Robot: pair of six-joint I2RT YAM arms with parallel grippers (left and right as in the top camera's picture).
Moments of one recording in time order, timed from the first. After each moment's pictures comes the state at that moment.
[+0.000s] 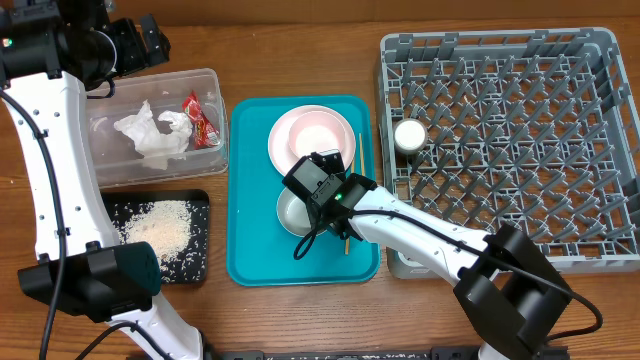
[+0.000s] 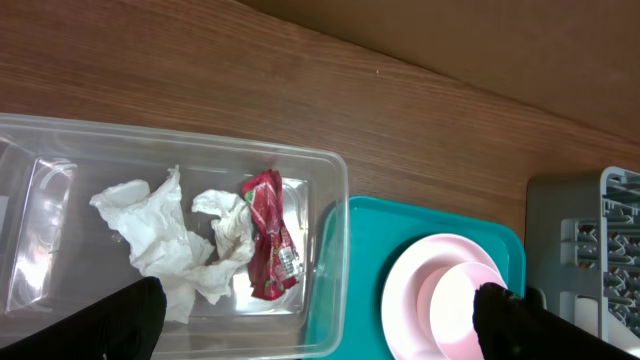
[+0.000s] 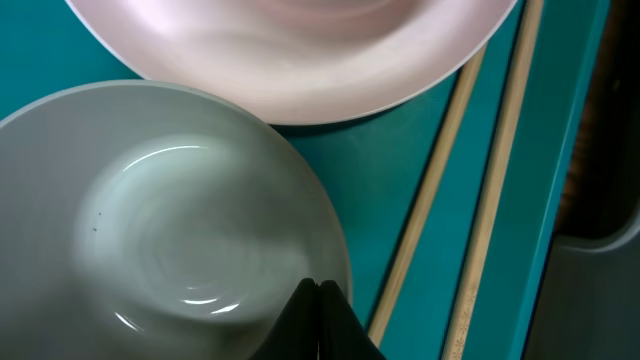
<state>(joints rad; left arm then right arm) 0.23 1.93 2.24 -1.25 0.26 -0.15 0.86 1.86 1.27 -0.70 0.26 0.59</state>
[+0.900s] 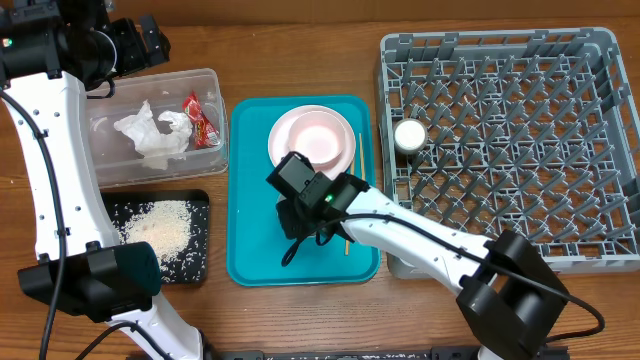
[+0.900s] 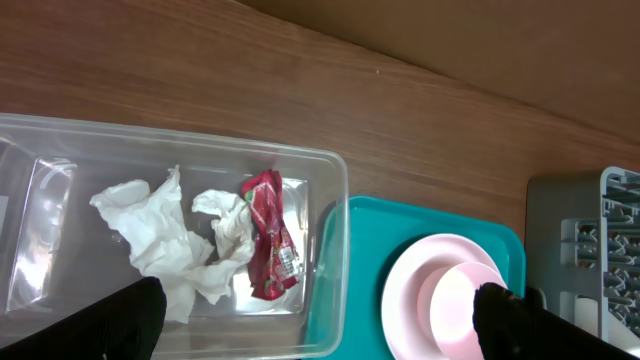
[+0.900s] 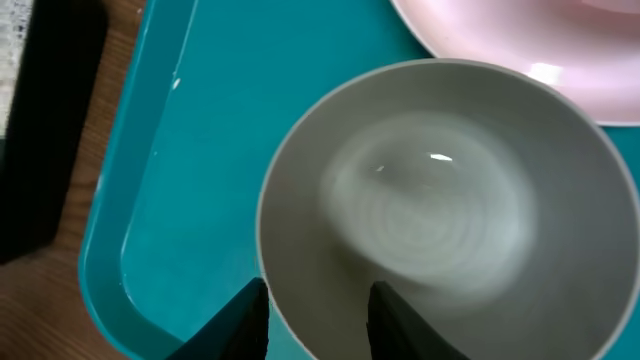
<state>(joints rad) 0.23 1.93 2.24 -1.25 0.26 -0.15 0.90 1.86 1.35 -0.66 -0.04 0.53</state>
